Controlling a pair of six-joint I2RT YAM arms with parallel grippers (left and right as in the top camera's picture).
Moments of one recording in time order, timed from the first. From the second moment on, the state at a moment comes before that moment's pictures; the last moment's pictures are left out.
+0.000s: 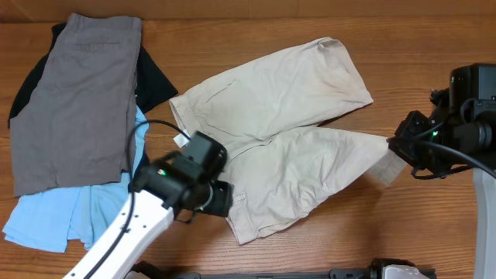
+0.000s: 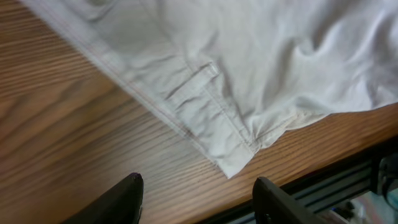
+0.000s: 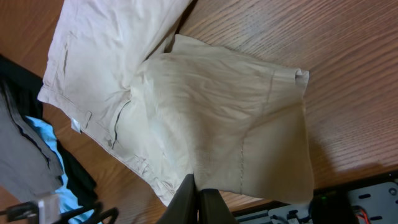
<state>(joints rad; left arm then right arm) -0.55 1.22 0.91 -1.03 0.21 -0.34 -0.06 1.32 1.69 -1.64 -0.22 0.52</state>
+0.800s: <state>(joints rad) -0.80 1.48 0.79 -0.86 0.32 -0.14 -0.06 1.33 1.69 -1.64 -0.22 0.52</state>
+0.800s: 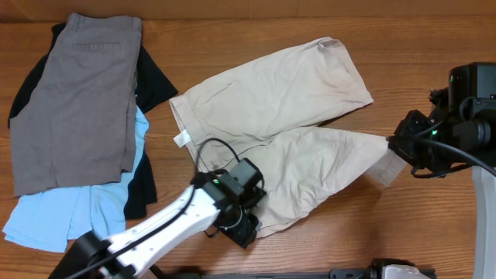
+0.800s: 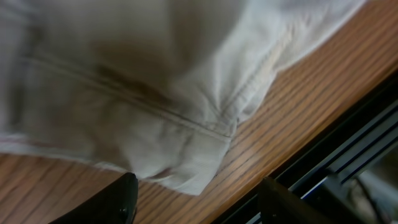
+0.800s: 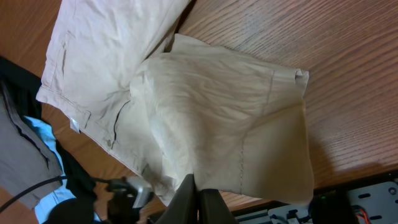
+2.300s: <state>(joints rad) -1.03 1.52 0.89 -0.91 0.05 0.26 -0.06 1.34 1.69 -1.63 -0.19 0.51</state>
